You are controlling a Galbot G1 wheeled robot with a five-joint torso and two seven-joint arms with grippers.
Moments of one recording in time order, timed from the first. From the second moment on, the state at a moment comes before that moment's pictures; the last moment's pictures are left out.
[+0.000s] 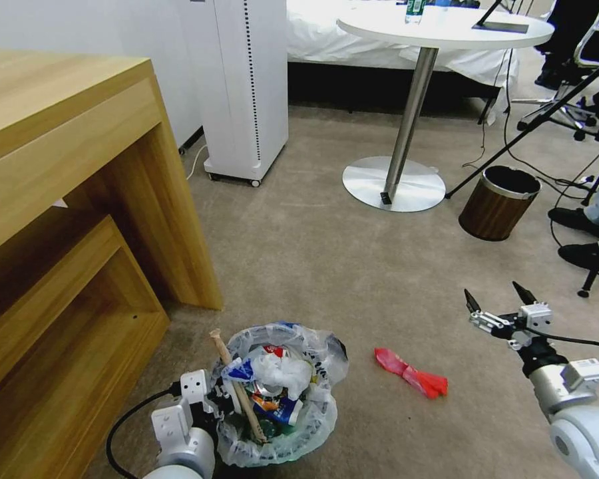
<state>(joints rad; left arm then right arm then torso) 1.69 -1.25 -0.22 -2.39 -0.60 0.54 -0.75 -1.59 0.86 0.71 1.89 0.54 0.19 0.03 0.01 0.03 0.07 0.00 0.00</state>
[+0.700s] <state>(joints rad) 1.72 -1.28 -0.21 -2.39 -0.55 0.54 -0.73 -1.55 0.81 0.66 1.73 0.42 0.16 0.01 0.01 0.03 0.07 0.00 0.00</state>
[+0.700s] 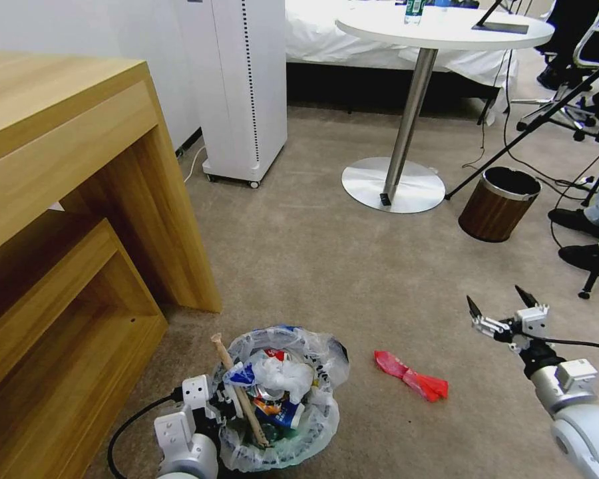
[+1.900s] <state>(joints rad) 1.75 -1.39 -0.21 -2.34 -0.47 0.54 -0.72 -1.06 0.86 0.09 1.13 0.40 -0.07 -0.27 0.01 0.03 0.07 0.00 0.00</state>
